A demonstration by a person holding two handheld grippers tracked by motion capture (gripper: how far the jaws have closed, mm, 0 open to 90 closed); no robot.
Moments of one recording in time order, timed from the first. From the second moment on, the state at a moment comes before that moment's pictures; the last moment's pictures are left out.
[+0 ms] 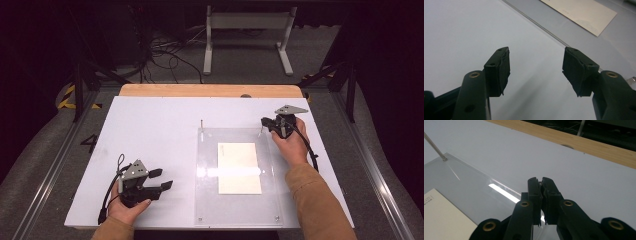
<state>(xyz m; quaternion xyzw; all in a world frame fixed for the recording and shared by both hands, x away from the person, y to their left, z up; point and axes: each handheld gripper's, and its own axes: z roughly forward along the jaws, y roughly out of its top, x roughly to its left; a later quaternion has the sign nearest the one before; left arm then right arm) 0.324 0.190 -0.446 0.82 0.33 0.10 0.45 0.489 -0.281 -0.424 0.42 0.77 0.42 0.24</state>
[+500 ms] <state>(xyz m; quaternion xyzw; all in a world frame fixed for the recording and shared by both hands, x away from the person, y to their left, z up) 0.321 0.172 -0.444 0.83 0.30 0.10 0.45 0.505 -0.291 -0.432 0.43 0.75 0.46 0.21</state>
